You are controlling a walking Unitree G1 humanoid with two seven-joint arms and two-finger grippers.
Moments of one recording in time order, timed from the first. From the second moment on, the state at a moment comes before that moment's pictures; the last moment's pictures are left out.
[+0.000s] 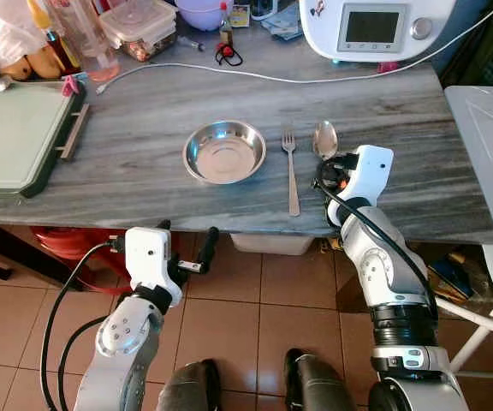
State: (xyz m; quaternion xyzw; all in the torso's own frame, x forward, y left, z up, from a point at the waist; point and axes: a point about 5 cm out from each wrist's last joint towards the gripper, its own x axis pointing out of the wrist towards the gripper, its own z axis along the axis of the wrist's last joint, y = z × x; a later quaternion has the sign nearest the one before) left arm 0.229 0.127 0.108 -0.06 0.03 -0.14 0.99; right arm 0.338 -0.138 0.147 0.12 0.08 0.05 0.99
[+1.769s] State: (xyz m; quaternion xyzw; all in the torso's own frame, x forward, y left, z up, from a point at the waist) left arm 0.234 0.124 0.109 -0.06 0.03 -0.15 0.99; right arm 0.348 -0.132 0.150 0.12 0.07 0.08 0.99
